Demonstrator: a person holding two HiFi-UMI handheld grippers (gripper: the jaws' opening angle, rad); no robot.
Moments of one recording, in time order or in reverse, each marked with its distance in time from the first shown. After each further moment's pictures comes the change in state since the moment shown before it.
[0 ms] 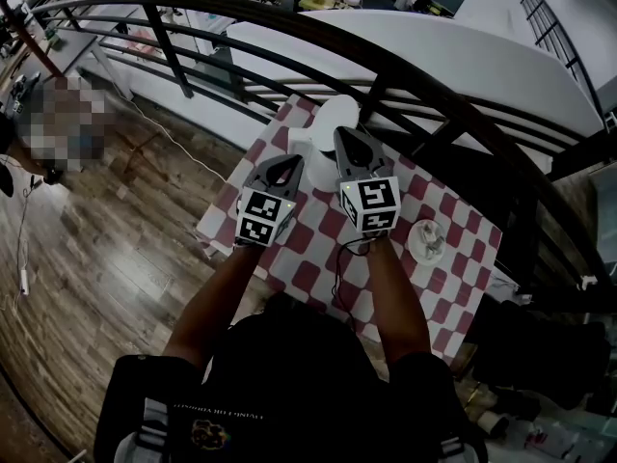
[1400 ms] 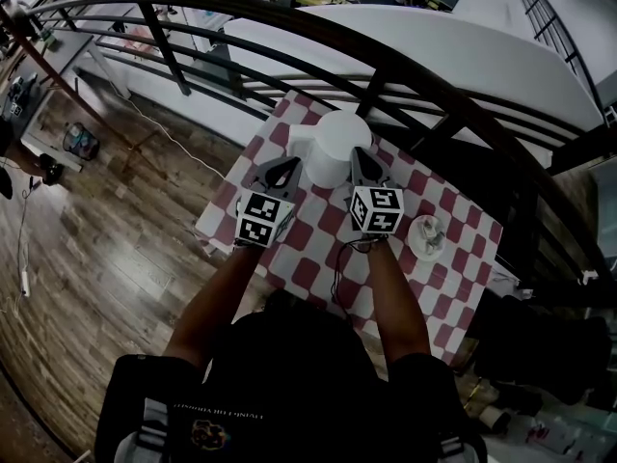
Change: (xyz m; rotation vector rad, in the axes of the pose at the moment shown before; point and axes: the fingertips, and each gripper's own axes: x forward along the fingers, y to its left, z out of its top) left arm 0.002 -0.003 -0.020 -0.008 0.023 -0.009; right arm -0.023 -0.039 -0.111 0.224 0.151 -0.153
